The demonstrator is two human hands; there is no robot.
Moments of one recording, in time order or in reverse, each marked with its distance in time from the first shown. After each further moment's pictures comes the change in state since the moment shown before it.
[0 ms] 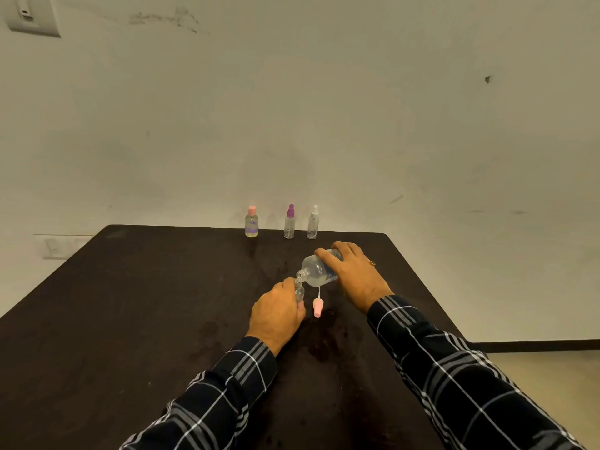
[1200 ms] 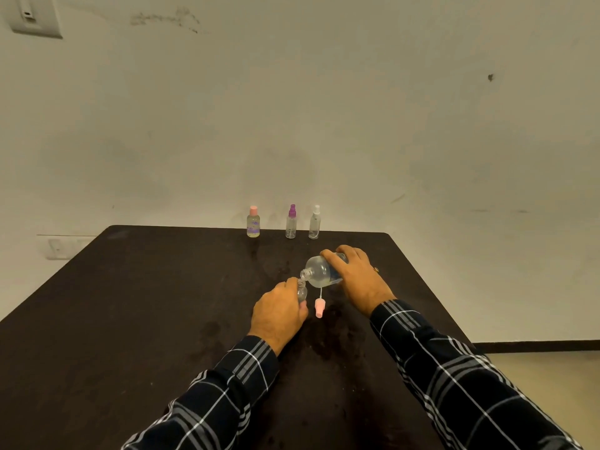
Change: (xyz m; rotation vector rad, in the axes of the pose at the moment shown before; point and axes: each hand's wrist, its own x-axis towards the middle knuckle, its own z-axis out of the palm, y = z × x) left_hand 0.002 0.001 -0.004 -0.021 -0.023 0.001; right_hand -0.004 0.003 0.007 0.107 -0.017 0.050
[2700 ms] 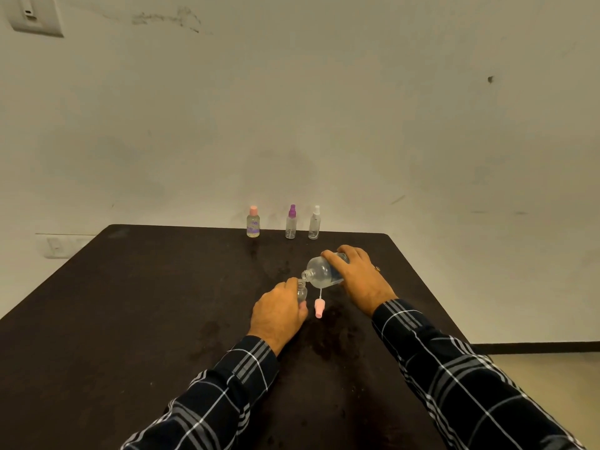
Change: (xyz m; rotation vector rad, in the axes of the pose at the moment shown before) left_hand -0.001 -0.001 0.000 -0.015 0.011 0.010; right_hand -0.002 0.001 -0.003 -0.043 0.015 -0.016
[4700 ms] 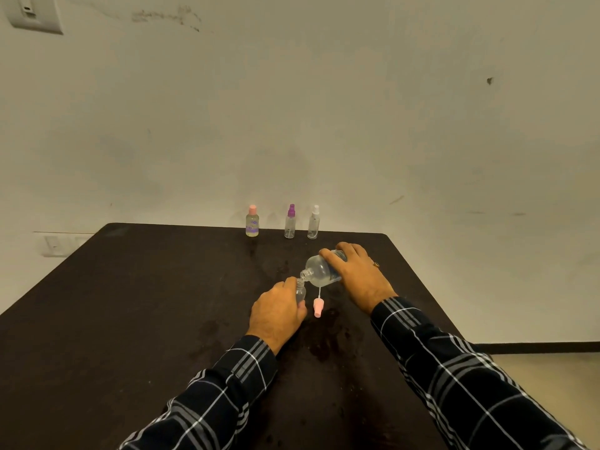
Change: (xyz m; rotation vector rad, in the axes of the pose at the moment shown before) left_hand 0.001 -0.002 0.003 -0.006 0.001 0.000; right_hand 0.004 0.000 -0.002 -0.067 -0.001 -0.010
